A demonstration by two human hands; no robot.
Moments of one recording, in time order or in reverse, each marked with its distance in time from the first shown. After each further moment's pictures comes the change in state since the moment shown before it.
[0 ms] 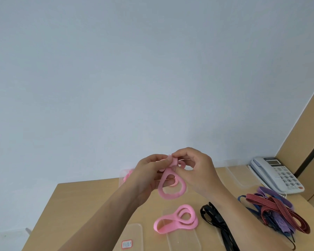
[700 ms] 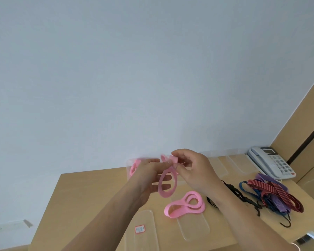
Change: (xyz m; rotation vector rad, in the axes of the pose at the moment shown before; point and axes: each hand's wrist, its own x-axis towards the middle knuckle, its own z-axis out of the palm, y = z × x) left_hand -0.012 -0.026 -0.071 0.007 0.018 -0.147; right_hand -0.018 -0.005 0.065 -0.178 -0.048 0.157
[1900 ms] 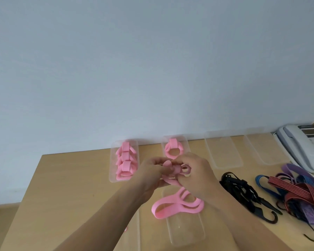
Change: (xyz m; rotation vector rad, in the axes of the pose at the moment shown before) left_hand 0.149 -0.057 0.044 0.028 0.103 -0.203; right_hand 0.070 0.166 -0.008 -0.120 -0.201 0.007
